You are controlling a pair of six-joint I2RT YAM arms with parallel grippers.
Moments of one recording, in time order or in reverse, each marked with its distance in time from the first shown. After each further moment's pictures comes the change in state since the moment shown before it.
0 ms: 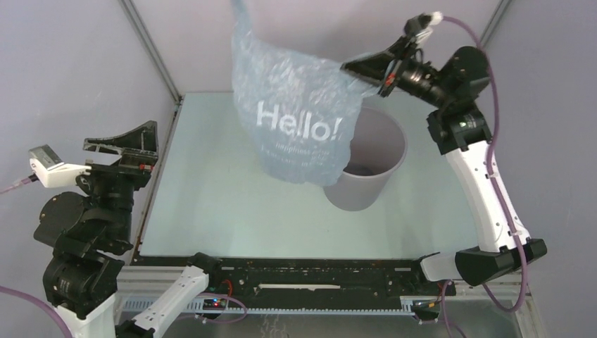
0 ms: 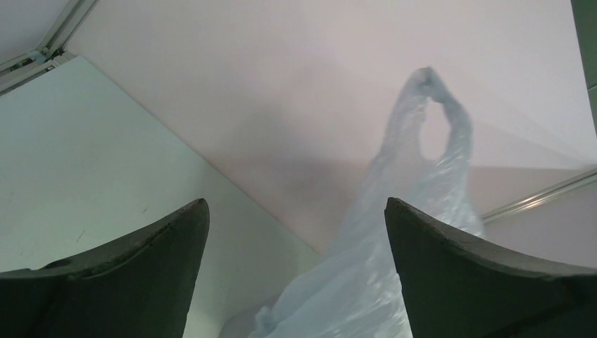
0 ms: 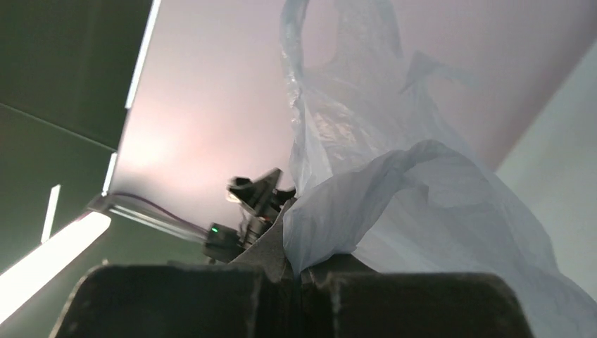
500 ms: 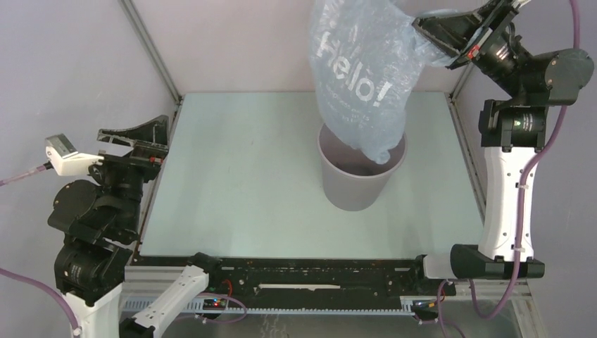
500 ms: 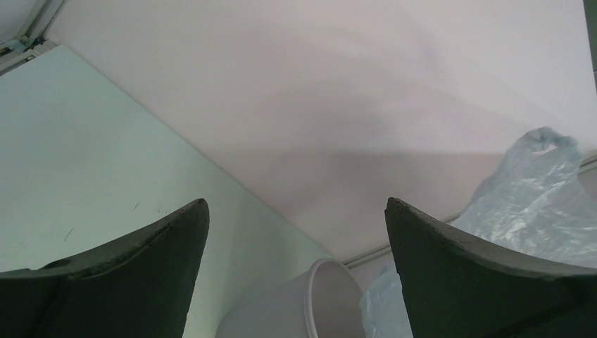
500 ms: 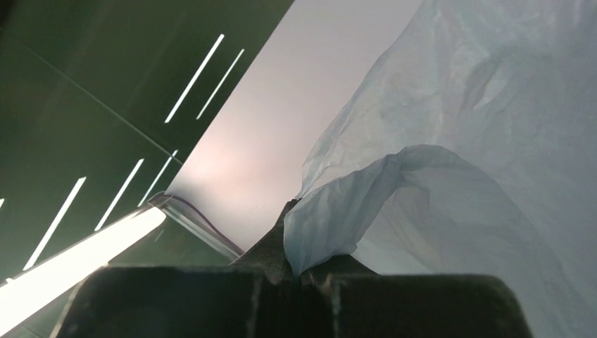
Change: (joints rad) left arm 0.000 0.021 -0.051 0.055 0.040 0.000; right arm -0.381 0.035 0.305 0.290 -0.167 0.410
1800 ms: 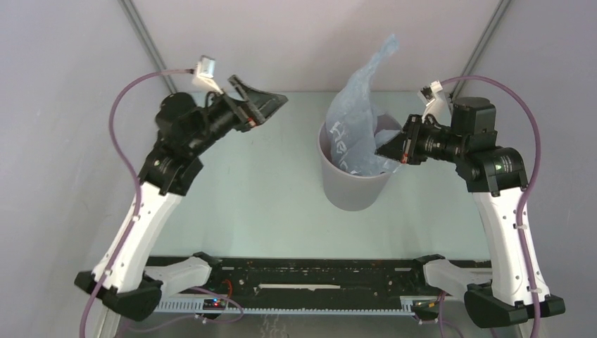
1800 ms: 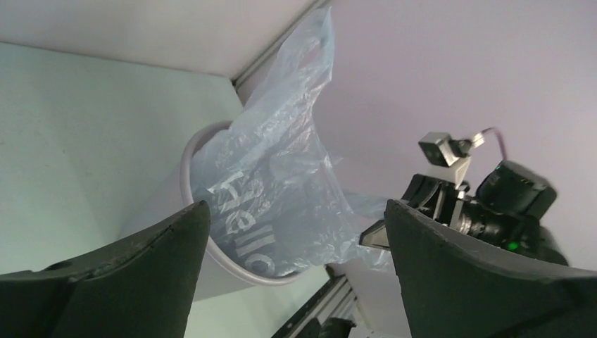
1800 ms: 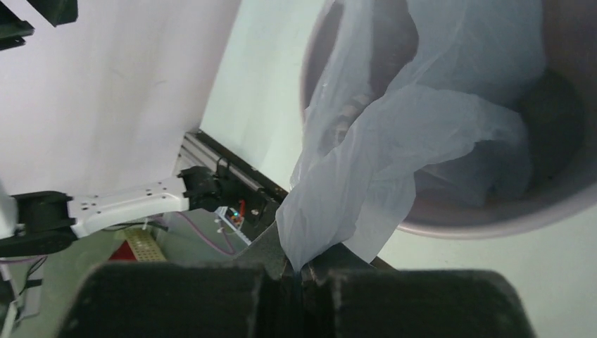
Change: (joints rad) left arm -0.079 0.392 -0.093 0.426 0.765 0.013; right arm 0.221 -0.307 -0.463 -1.181 0.285 -1.286
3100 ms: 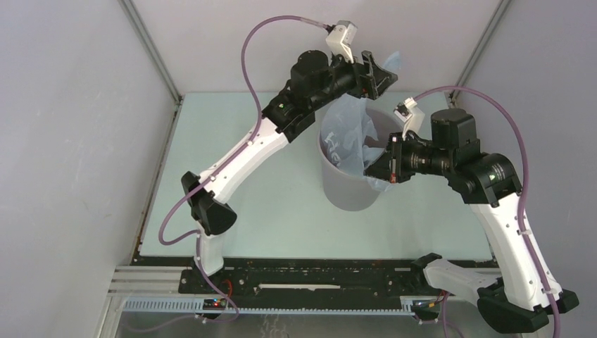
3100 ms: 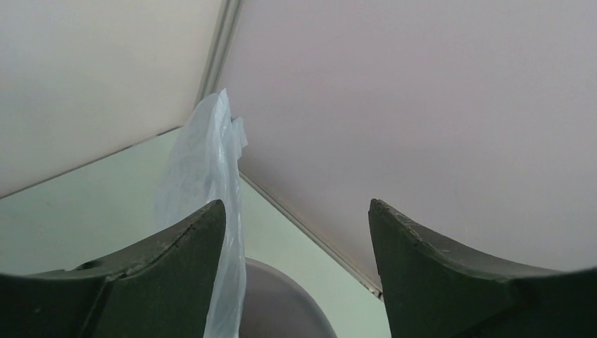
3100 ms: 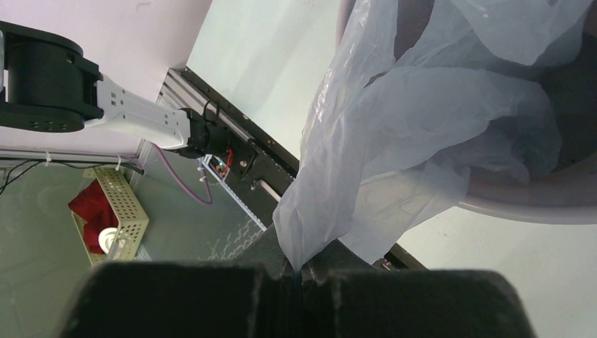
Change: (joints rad) left arm -0.400 0.870 0.760 0.174 -0.128 0.368; right arm 0.241 -0.034 -0.023 -0.081 0.132 -0.061
